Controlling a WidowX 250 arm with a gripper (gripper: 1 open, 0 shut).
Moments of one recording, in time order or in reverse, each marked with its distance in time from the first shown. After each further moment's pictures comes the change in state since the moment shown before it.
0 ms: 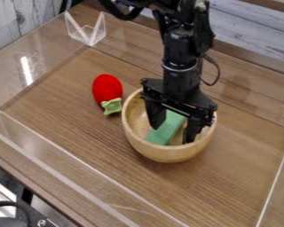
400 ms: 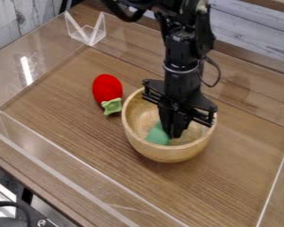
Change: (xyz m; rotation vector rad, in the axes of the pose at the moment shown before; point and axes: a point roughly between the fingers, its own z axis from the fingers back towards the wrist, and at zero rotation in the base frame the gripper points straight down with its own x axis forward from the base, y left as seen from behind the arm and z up) arm 0.005 0.001 -0.007 0.007 0.002 -0.002
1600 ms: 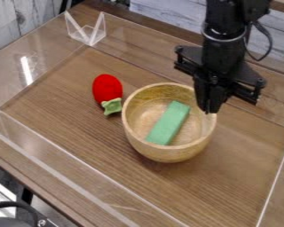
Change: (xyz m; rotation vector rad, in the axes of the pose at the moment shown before) arm 0.003 -0.046 0.060 0.038 -0.154 -0.091
